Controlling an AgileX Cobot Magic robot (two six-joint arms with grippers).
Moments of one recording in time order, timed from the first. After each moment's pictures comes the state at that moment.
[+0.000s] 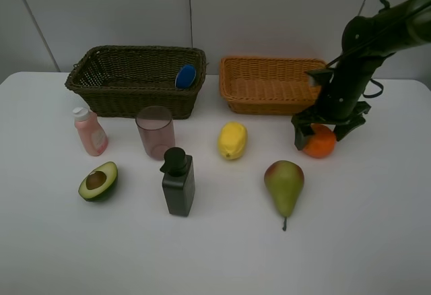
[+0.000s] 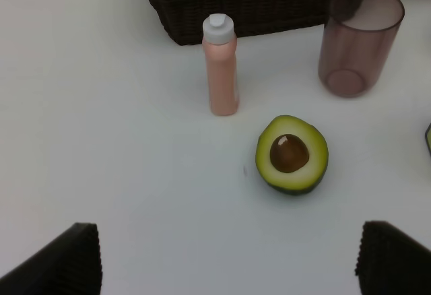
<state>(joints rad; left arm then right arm) -0.08 -0.01 -0.42 -0.14 1.07 0.11 0.18 2.06 -1.30 -0.01 0.85 -0.17</state>
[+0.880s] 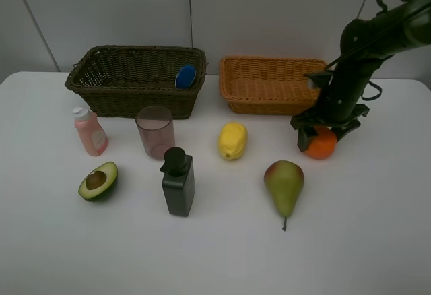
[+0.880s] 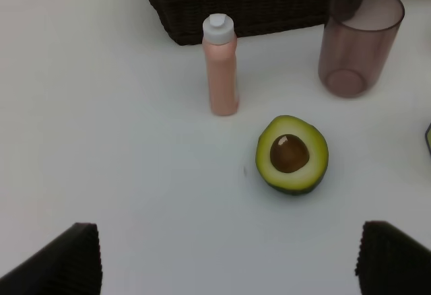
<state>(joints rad) -0.08 -0.01 -0.42 -0.14 1.07 0.11 0.18 2.06 -1.30 -0.01 0.86 -0.17</state>
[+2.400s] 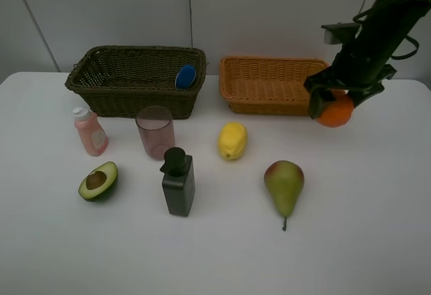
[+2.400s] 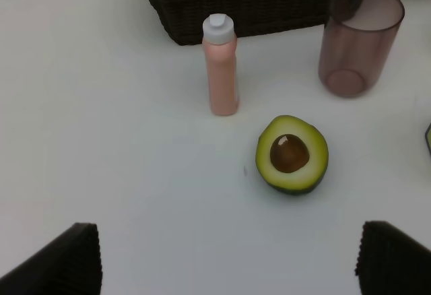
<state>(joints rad) -0.08 -0.01 -0.42 -0.14 1.07 0.11 0.20 1.79 -1.30 0.01 0.97 -0.17</state>
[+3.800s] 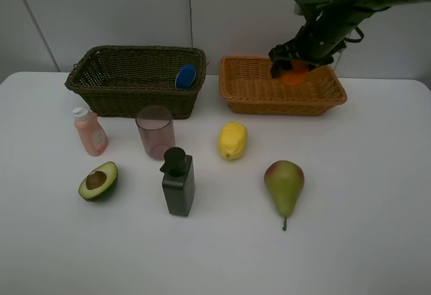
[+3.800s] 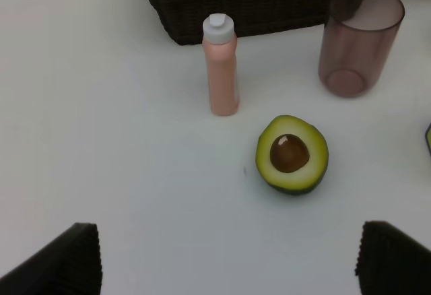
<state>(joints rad) -0.08 -0.01 -0.42 -0.14 1.07 0.11 0.22 2.06 -1.59 0.11 0.66 -0.28</state>
